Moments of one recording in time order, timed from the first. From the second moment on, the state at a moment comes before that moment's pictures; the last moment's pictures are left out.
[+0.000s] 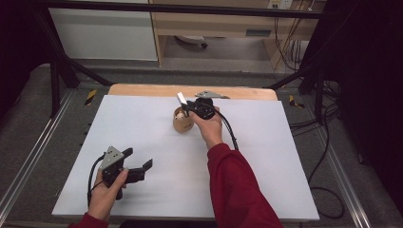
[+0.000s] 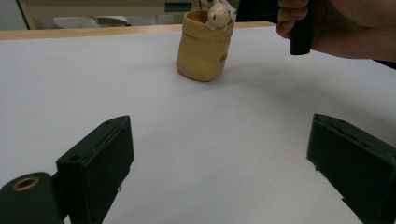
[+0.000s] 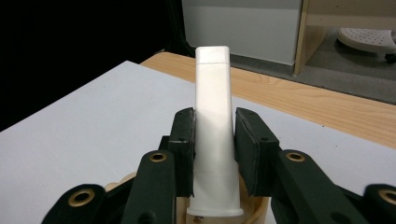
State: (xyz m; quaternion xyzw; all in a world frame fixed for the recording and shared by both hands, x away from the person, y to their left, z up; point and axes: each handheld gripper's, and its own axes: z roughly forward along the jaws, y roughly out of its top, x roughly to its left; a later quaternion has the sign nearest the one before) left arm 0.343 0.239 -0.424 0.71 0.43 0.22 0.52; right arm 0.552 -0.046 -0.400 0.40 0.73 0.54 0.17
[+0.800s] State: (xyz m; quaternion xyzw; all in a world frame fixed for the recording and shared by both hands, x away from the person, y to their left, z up) left arm 0.342 0.239 -0.424 0.71 0.43 0.23 0.51; right arm 0.531 -0.063 -0.370 0.37 0.73 0.54 0.18
